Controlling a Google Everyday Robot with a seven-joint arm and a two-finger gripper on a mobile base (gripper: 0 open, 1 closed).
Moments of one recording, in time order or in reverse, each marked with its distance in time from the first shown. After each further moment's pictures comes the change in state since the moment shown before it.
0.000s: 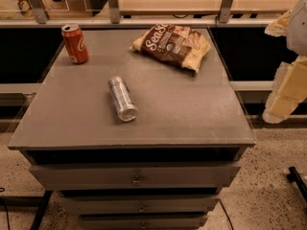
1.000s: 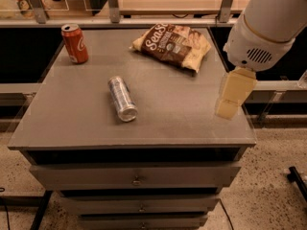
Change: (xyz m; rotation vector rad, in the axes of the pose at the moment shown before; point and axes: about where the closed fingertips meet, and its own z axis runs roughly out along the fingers) arm -0.046 0.000 0.064 -0.088 0.027 0.041
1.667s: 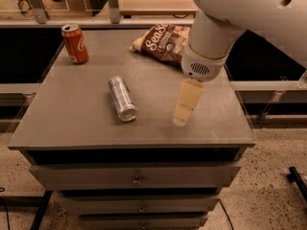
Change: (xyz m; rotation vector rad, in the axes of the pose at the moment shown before) arm -0.056 -0.009 0.085 -0.086 0.051 0.083
